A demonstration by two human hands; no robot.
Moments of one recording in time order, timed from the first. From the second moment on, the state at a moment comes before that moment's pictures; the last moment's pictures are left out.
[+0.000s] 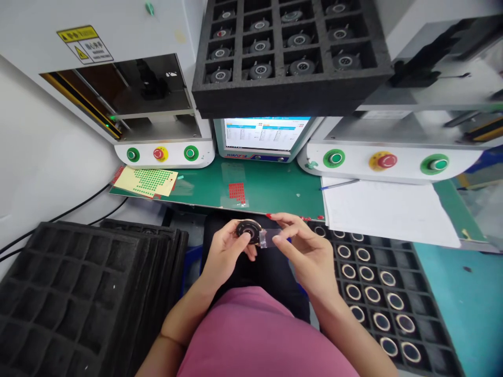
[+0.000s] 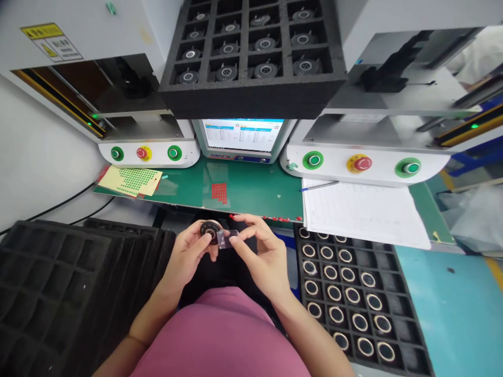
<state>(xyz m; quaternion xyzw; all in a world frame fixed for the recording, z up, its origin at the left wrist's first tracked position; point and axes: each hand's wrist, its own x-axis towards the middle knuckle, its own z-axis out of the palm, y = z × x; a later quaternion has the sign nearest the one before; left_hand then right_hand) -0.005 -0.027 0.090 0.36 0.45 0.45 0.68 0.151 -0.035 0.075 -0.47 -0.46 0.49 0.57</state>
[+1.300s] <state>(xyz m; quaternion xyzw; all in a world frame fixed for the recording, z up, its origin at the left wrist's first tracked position) 0.017 -0.037 0.084 0.48 0.50 0.47 0.54 0.133 -0.038 0.069 -0.55 -0.46 0.39 0.57</state>
